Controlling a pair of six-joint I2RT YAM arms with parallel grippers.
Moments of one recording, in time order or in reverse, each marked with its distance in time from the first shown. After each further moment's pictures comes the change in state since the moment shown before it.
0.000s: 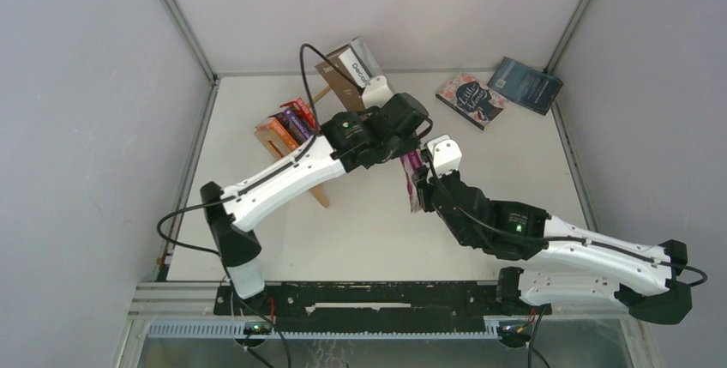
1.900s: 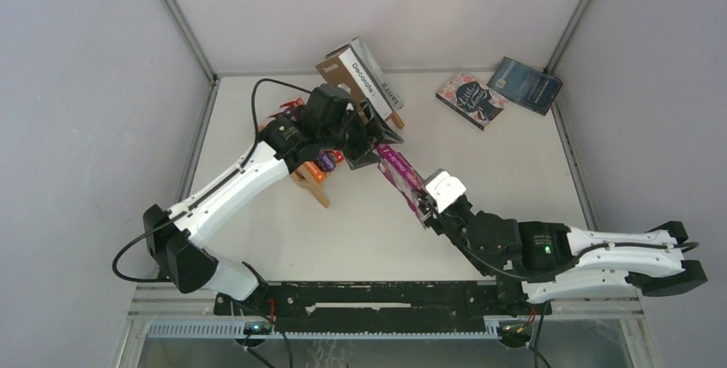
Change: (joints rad) left arm 0.316 -0.351 -0.517 0.340 0.711 -0.025; right arm 0.326 -0.149 -0.053 0.163 0.127 -0.396
